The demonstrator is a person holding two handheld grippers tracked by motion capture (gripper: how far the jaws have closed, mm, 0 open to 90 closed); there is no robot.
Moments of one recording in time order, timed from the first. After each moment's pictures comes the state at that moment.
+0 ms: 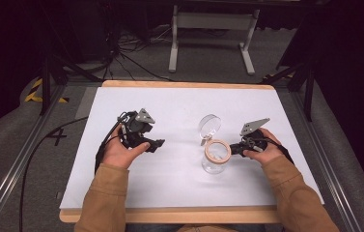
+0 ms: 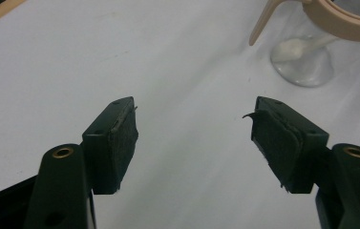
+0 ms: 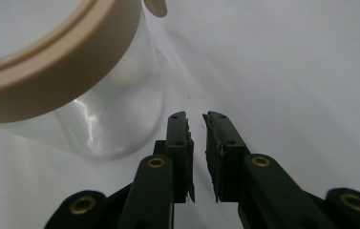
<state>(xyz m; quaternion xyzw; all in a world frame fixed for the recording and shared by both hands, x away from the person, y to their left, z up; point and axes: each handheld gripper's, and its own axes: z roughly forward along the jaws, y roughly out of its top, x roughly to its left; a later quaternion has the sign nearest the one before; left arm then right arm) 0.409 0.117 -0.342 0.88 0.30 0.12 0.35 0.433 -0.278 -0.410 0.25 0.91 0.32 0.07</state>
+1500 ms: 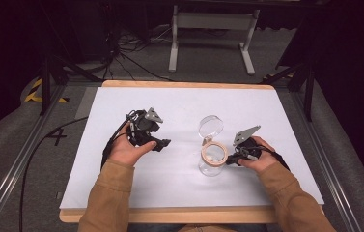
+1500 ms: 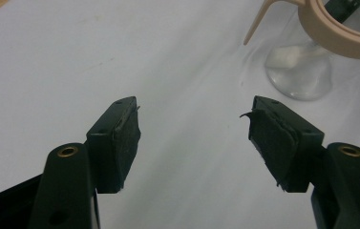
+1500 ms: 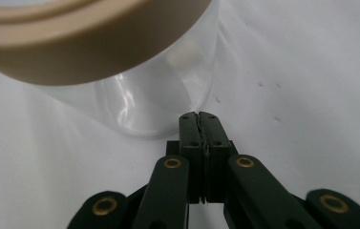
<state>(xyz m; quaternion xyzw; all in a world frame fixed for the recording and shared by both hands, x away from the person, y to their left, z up) 0.419 0.099 -0.342 0.90 0.28 0.10 0.33 0.413 -0.258 -0.418 0.23 0.93 0.30 0.03</state>
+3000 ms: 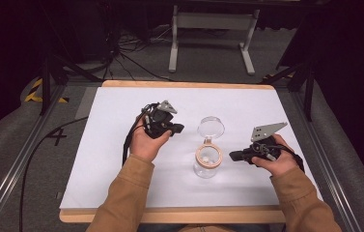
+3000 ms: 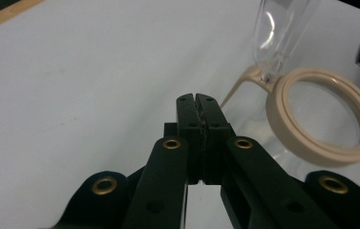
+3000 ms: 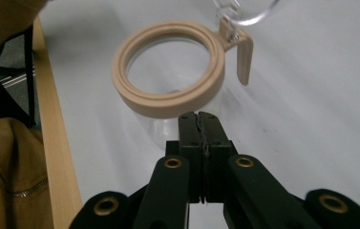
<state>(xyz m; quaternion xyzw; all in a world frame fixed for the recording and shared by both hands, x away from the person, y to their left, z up) 0.445 0.058 -0.342 0.87 0.27 0.06 0.41 0.375 -0.273 -0.354 0.23 0.89 0.40 0.04</state>
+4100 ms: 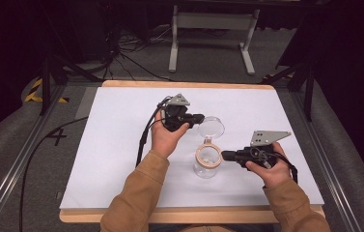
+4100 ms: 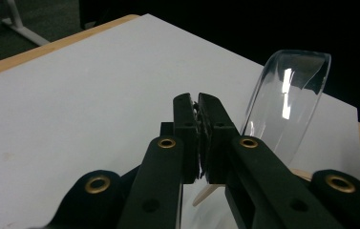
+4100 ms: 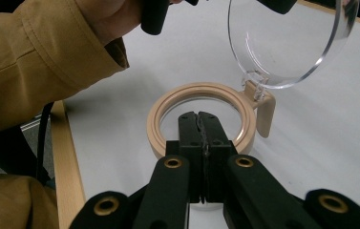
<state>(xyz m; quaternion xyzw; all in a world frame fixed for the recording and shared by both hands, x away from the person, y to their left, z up) 0.465 0.020 -0.352 0.81 0.25 0.04 0.53 0.354 -0.255 -0.355 0.24 0.84 0.49 0.07</state>
